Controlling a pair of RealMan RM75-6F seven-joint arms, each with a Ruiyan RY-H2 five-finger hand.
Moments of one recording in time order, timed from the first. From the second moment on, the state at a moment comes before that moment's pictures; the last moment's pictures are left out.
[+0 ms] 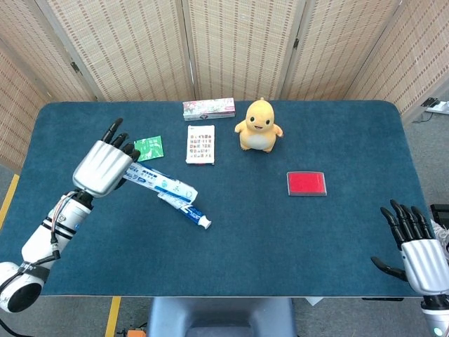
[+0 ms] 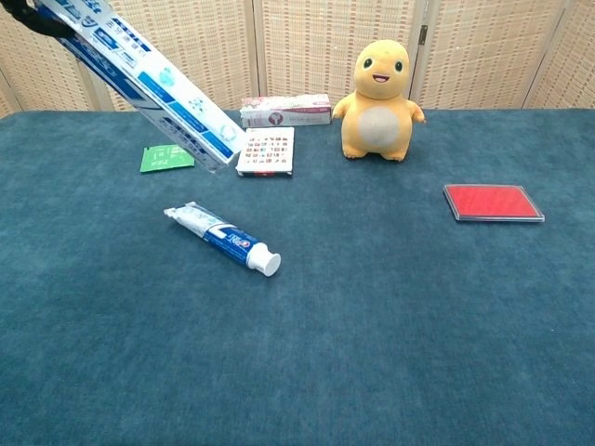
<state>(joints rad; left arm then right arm) -0.89 -0.89 -0.14 -1.91 1.12 1.06 0.56 0.01 -1.11 0.01 -1.58 -1.67 1.63 -0.01</state>
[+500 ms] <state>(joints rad) -0.81 -1.21 -0.12 -1.54 1.27 0.89 -0.14 0.01 -1.11 0.02 -1.58 -1.67 1.64 0.00</state>
